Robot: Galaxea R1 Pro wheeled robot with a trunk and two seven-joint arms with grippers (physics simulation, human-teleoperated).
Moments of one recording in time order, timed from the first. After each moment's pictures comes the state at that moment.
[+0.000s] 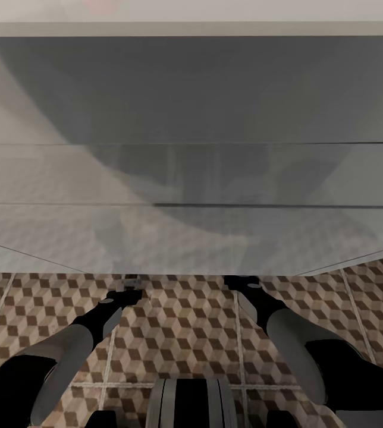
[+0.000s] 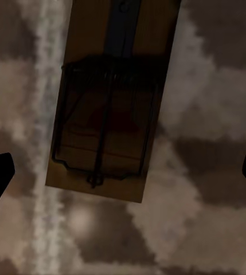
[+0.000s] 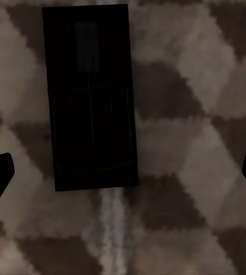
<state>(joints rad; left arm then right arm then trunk) -0.94 0.01 -0.13 -0.17 0.15 0.01 0.06 -1.02 0.11 0.05 -0.16 -0.06 0.02 -0.17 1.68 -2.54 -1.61</state>
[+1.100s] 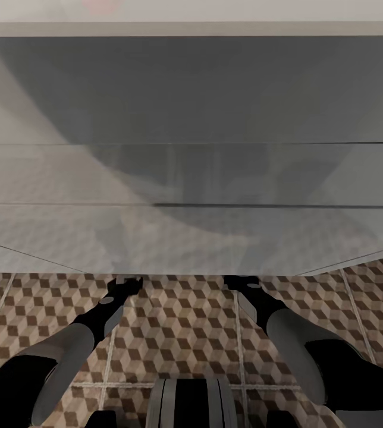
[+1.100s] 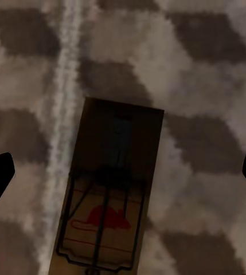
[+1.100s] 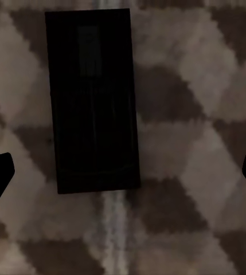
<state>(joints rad) -0.94 0.01 -0.14 -0.19 0.15 -0.18 0.07 -1.02 0.11 0.05 -0.16 -0.05 0.01 -0.17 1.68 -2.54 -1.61</state>
